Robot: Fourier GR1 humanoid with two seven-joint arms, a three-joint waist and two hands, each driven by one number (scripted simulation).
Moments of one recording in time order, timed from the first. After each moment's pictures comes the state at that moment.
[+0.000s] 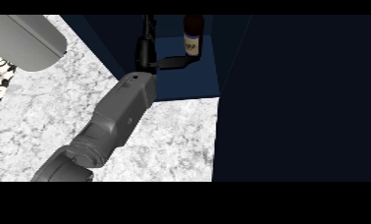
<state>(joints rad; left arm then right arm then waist) -1.10 0.00 0.03 -0.11 0.42 0.35 -0.86 -0.08 0.00 0.12 -2.43 -0.14 0.17 0.58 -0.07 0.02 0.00</state>
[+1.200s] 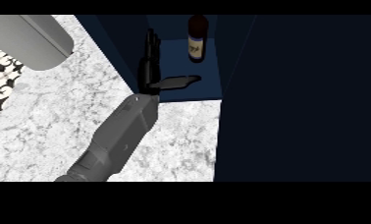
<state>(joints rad) -0.83 0.00 -0.31 -0.44 0.73 0.36 -0.82 -0.10 -0.02 0.10 -2.44 -0.14 0.14 0.63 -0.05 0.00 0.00</state>
